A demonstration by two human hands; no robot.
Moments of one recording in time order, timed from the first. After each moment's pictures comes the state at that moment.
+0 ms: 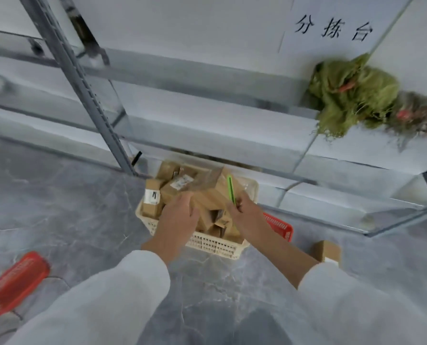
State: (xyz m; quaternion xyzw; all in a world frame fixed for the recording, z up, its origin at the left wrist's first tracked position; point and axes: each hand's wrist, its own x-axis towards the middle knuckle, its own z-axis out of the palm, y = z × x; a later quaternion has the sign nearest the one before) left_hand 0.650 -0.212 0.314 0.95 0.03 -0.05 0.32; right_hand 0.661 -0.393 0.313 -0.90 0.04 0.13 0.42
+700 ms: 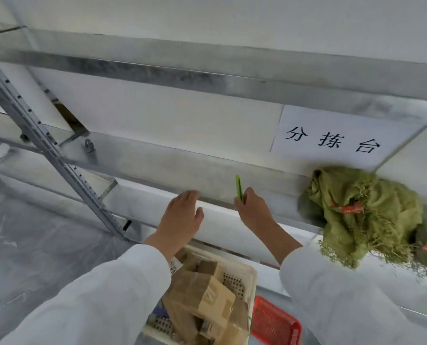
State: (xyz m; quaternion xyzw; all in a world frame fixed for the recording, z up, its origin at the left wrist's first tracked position) left_hand 1.000 -0.284 0.438 0.98 -0.06 0.03 0.19; right_hand 1.055 -0.473 0.412 -0.92 0.06 0.08 0.38
